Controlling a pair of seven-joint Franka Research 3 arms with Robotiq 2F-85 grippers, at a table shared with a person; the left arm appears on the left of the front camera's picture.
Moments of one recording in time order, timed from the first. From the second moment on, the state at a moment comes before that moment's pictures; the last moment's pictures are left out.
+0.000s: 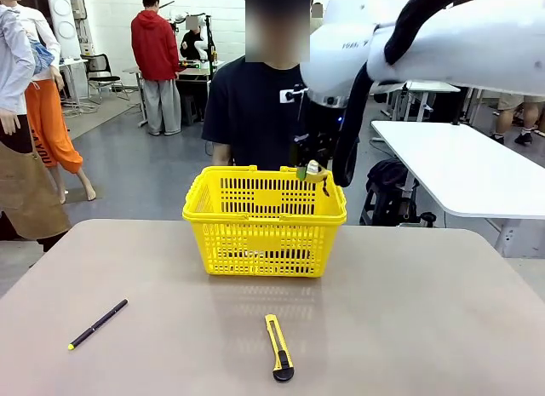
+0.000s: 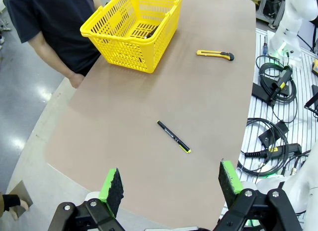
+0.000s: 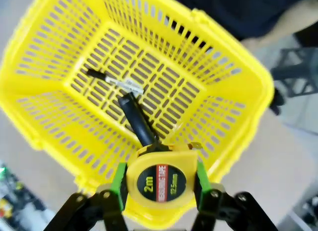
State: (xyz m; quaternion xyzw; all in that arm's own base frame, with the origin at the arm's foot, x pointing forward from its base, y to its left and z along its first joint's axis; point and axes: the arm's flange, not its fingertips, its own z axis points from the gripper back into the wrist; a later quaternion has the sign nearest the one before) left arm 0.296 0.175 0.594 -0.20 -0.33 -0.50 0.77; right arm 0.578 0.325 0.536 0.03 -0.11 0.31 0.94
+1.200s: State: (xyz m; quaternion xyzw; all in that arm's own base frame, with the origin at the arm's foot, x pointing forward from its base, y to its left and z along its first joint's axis) left arm 0.296 0.175 0.594 -0.20 -0.33 -0.50 0.77; right arm 0.599 0.391 0.410 0.00 -0.01 0.39 0.92
